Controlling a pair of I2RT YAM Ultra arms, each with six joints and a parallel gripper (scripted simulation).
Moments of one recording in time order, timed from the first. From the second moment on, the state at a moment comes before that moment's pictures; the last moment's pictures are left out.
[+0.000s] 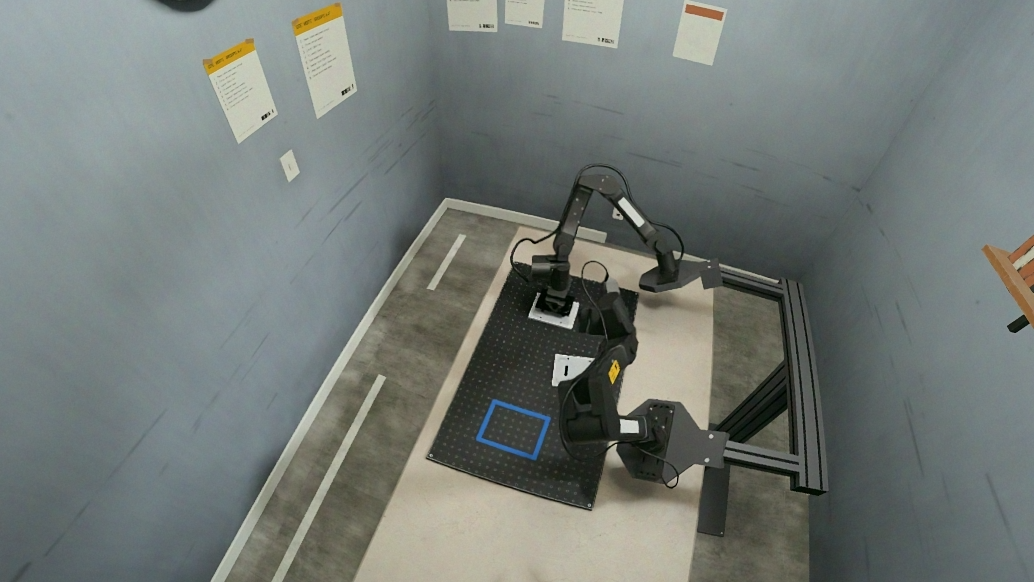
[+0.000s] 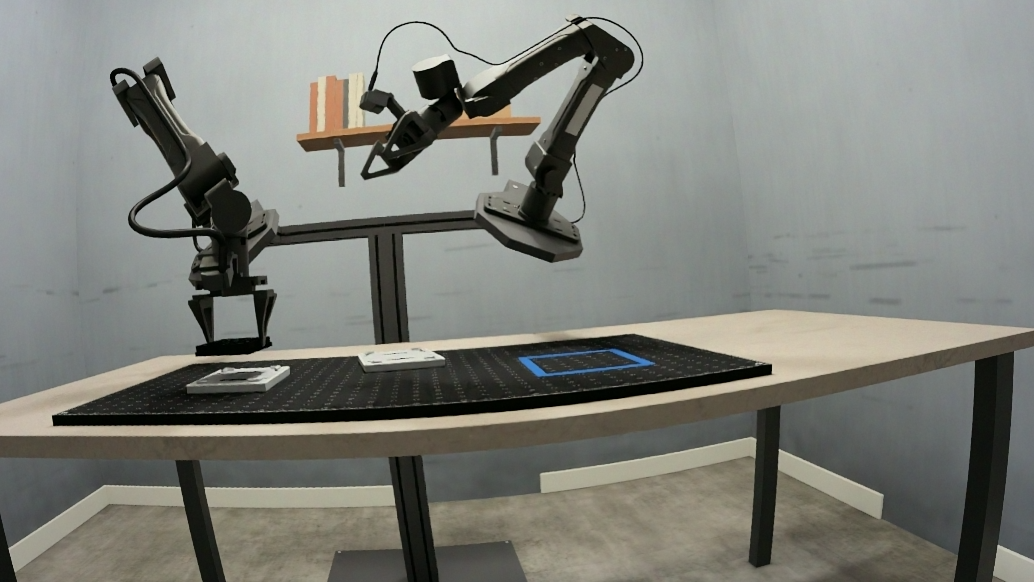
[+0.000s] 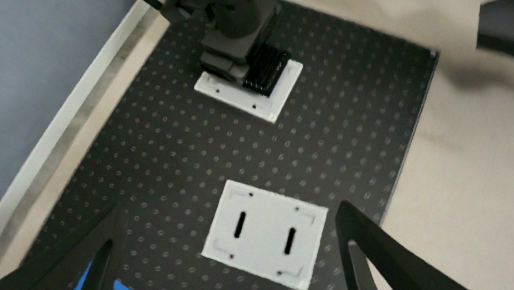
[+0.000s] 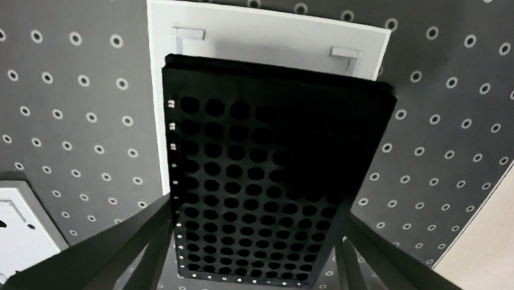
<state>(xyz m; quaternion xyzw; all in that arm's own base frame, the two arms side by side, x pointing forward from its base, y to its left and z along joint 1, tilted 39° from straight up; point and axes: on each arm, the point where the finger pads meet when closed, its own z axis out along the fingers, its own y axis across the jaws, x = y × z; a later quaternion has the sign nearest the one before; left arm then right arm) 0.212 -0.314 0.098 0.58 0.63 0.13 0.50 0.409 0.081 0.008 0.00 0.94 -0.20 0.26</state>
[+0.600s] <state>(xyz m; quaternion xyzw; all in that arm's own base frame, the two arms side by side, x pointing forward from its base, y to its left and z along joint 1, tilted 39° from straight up) 0.265 -0.185 0.091 0.70 0.61 0.15 0.33 0.409 0.081 0.008 0.00 0.94 -0.20 0.26</state>
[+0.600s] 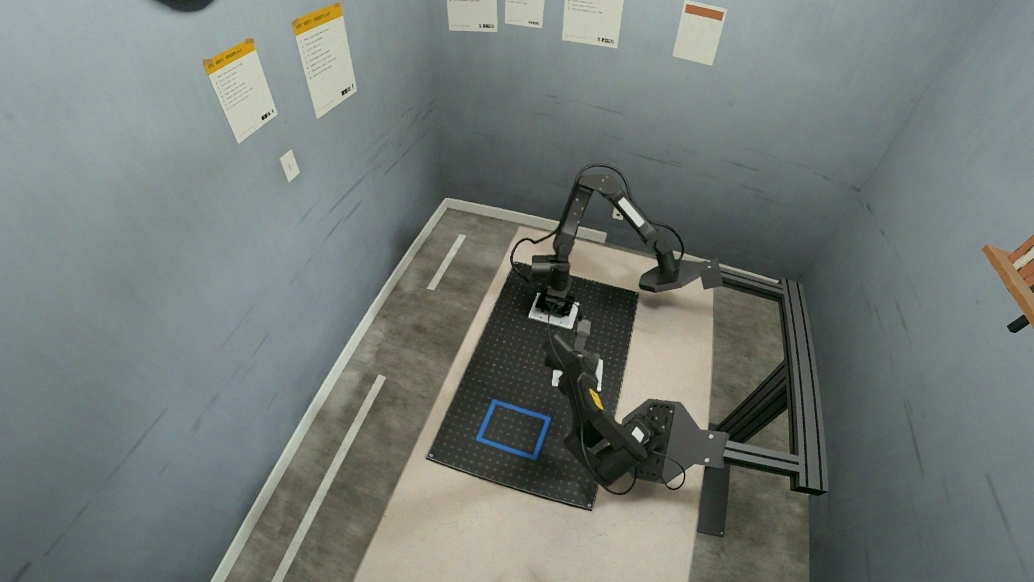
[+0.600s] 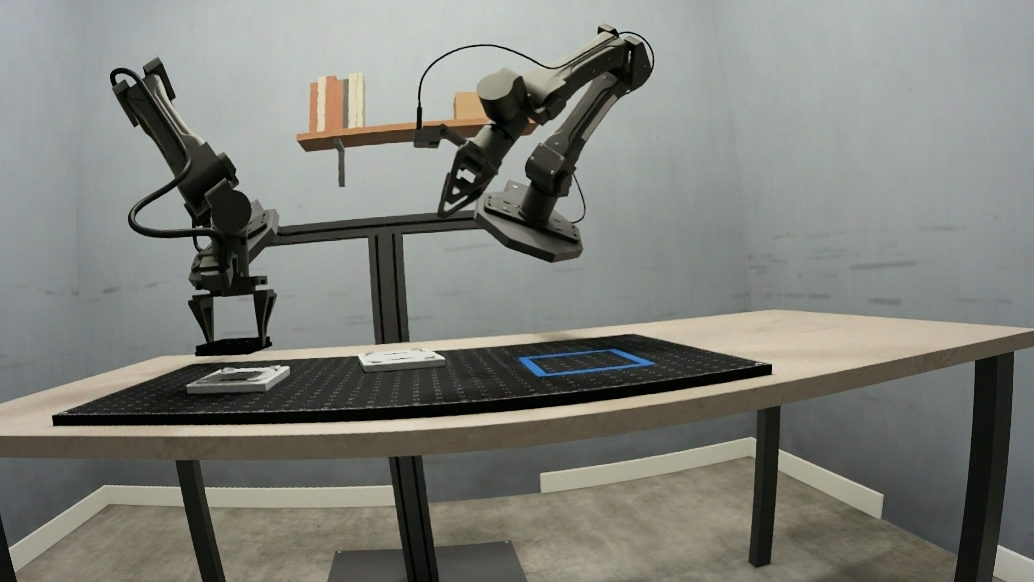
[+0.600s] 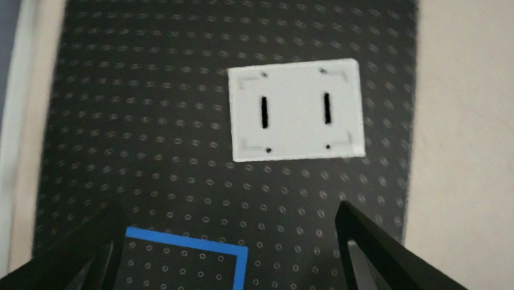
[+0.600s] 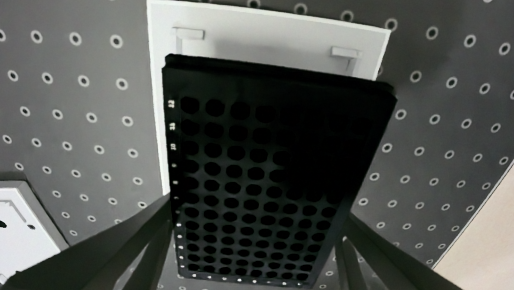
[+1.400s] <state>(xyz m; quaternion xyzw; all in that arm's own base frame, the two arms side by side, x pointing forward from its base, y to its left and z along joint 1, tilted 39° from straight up) 0.189 -0.098 0.152 0.77 0.54 0.00 0.35 0.366 0.184 -0.076 0.02 0.93 -0.20 0.30</state>
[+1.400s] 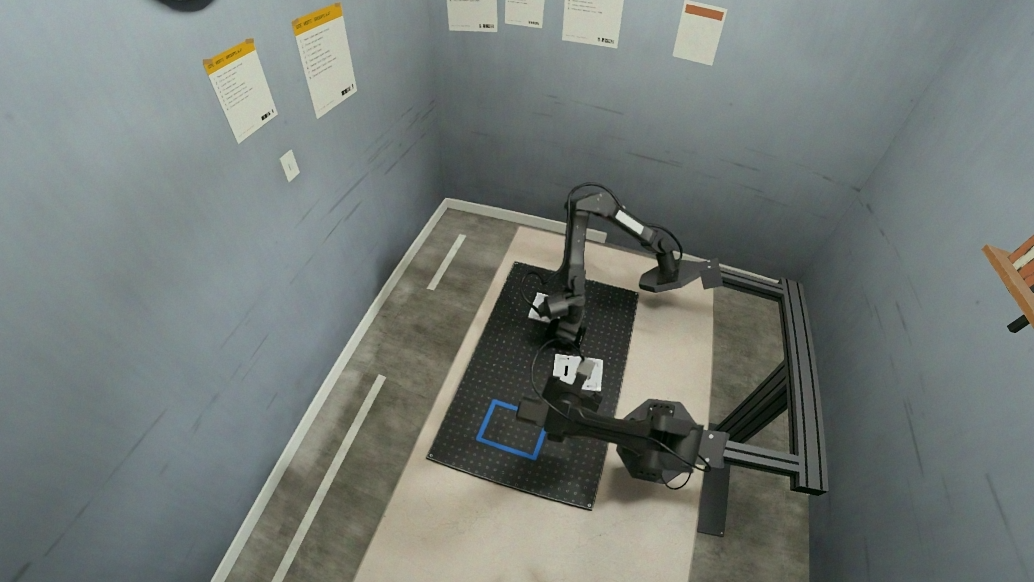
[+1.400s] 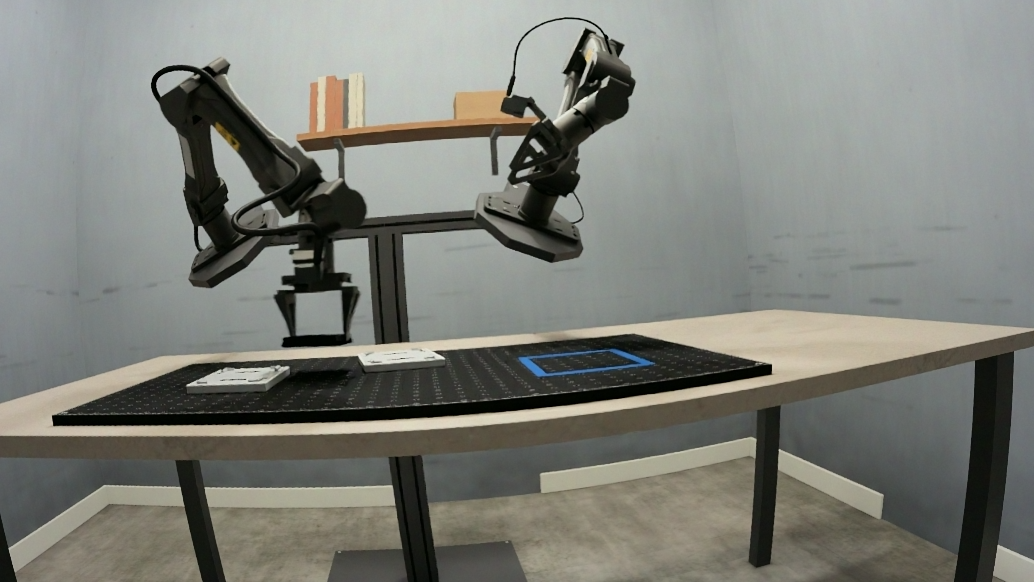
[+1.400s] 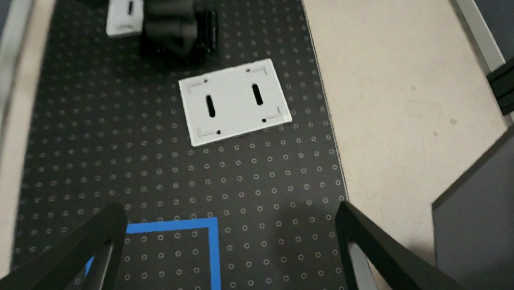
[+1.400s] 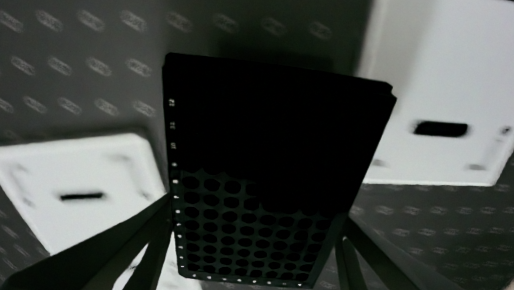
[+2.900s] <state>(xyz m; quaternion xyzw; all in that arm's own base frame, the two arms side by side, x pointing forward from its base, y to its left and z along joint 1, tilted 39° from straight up) 0.165 -0.069 0.186 0.72 0.56 0.02 0.41 0.309 0.275 -0.154 -0.07 0.94 -0.23 0.24</state>
